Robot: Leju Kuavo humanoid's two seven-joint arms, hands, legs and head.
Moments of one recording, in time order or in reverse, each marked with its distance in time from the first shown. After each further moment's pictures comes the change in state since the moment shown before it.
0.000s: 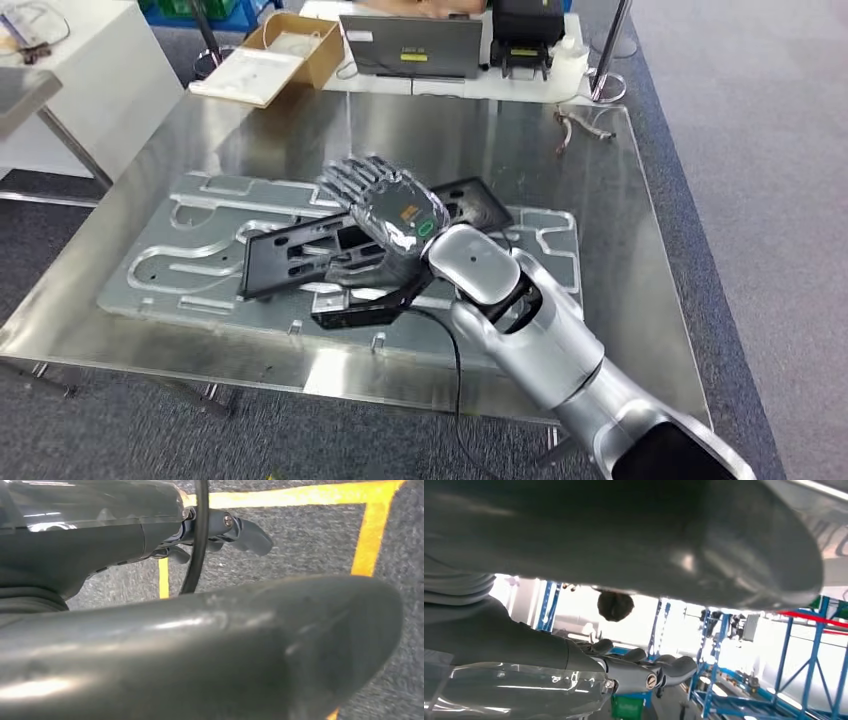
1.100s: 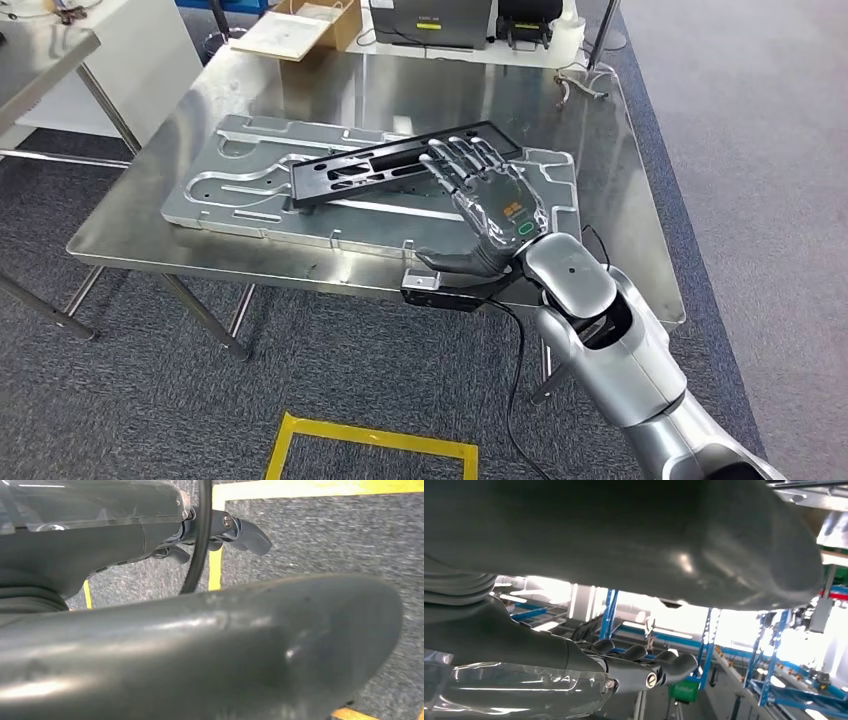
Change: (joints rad) left arm 0.017 -0.046 0.025 -0.057 0.000 -0.022 0.033; right arm 0.158 -0.221 -0.173 -0.232 0.031 -0.041 0.034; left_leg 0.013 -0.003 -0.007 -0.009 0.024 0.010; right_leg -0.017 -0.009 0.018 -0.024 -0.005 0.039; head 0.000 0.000
